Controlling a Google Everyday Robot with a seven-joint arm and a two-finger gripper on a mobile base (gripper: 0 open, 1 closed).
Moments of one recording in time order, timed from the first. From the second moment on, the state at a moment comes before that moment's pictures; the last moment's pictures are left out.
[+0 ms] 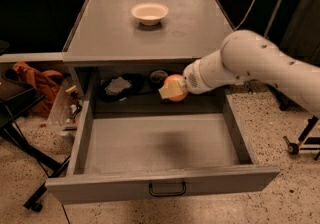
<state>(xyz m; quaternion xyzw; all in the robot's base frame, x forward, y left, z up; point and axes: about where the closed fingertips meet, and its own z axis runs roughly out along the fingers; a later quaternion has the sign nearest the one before) 0.613 -0.047 0.783 -0.31 0.87 0.21 0.31</state>
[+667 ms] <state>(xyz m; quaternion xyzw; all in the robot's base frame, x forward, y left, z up) 0.608 -0.042 0.761 -0.29 0.88 0.22 0.31</state>
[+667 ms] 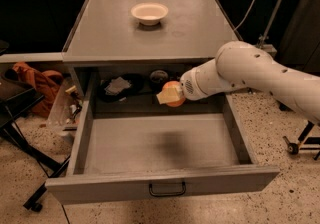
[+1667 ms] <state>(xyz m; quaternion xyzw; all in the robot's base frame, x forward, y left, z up) 0.613 -0.012 0.661 -0.38 0.82 0.33 0.26</state>
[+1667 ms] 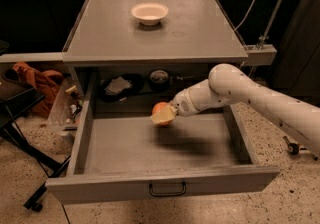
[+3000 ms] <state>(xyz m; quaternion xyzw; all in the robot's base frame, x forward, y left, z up) 0.614 -0.006 0.636 -0.45 0.77 0.33 0.29</state>
